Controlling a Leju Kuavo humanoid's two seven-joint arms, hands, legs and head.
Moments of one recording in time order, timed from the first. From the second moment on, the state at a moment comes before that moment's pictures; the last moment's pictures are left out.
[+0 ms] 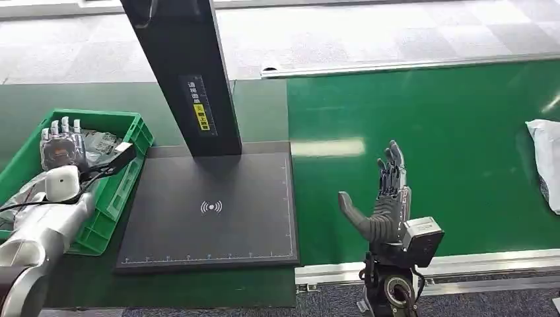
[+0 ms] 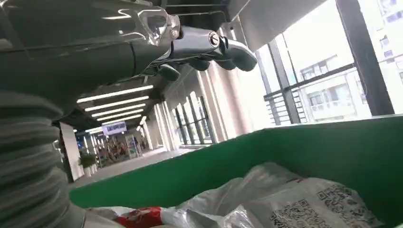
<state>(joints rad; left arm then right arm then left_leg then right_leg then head) -0.88 0.34 -0.10 -0.37 -1.53 0.49 0.33 -0.08 0.11 0.23 -1.45 0.05 -0.14 -0.51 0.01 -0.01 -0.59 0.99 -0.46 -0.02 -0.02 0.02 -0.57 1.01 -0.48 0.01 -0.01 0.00</state>
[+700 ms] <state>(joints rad) -0.24 -0.05 -0.03 -1.16 0.16 -0.12 -0.47 -0.07 0.12 0.18 -1.41 0.06 -0.10 -0.46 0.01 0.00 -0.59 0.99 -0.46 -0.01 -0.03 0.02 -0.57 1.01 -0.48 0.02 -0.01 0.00</state>
